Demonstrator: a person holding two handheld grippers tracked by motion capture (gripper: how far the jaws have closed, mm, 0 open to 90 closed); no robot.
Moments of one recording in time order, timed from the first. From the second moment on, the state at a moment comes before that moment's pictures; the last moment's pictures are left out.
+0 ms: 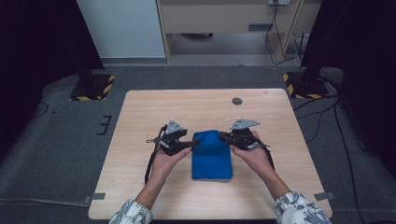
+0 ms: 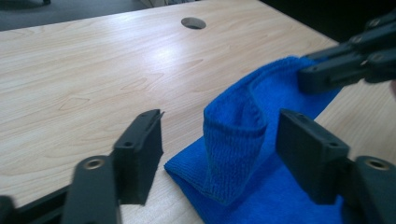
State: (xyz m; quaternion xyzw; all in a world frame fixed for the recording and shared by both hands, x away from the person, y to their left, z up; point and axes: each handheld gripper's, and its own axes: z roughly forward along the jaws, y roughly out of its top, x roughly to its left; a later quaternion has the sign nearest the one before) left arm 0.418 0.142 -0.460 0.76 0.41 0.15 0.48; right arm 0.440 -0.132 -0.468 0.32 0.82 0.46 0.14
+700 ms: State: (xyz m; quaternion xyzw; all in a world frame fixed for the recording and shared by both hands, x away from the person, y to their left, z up) left arm 0.424 0.190 -0.484 0.76 0.46 0.16 0.43; right arm 0.430 -0.134 -0.469 0.31 0.81 0.48 0.13
